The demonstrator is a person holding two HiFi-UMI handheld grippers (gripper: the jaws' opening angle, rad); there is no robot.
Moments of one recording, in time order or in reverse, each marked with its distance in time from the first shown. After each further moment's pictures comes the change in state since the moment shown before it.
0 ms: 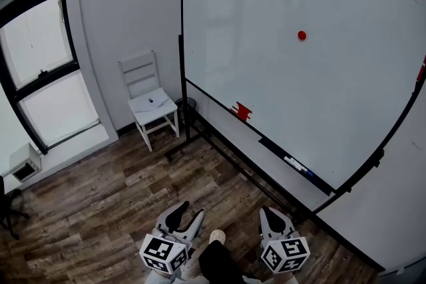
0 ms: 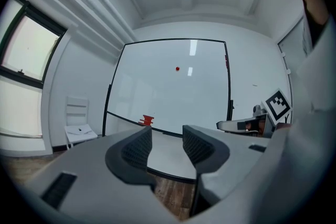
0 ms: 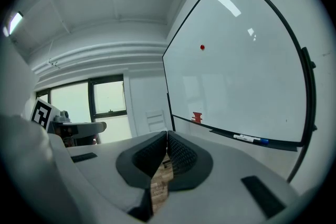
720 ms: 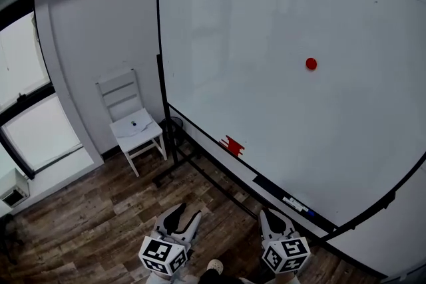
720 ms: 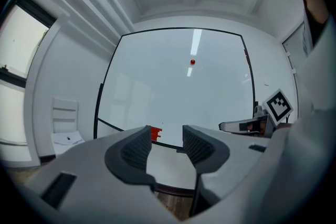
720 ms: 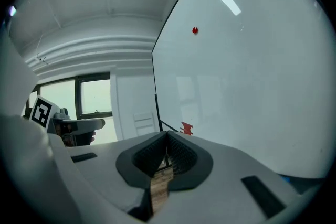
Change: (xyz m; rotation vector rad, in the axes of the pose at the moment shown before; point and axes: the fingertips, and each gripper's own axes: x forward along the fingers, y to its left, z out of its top) left arm 0.193 0.090 0.036 0.011 -0.017 -0.039; right arm 0.169 -0.105 0.052 -0.016 -0.008 -0.054
